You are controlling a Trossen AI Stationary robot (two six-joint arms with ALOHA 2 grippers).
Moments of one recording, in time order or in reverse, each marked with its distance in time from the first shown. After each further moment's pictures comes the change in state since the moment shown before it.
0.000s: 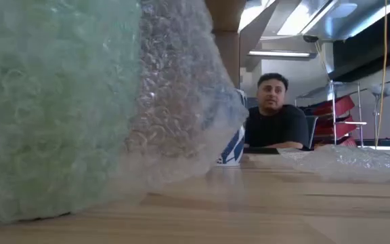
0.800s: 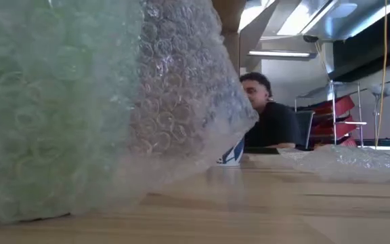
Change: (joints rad) left arm -0.072 -0.080 0.002 0.000 -0.141 -0.026; right arm 0.014 0.034 0.003 0.051 0.018 0.000
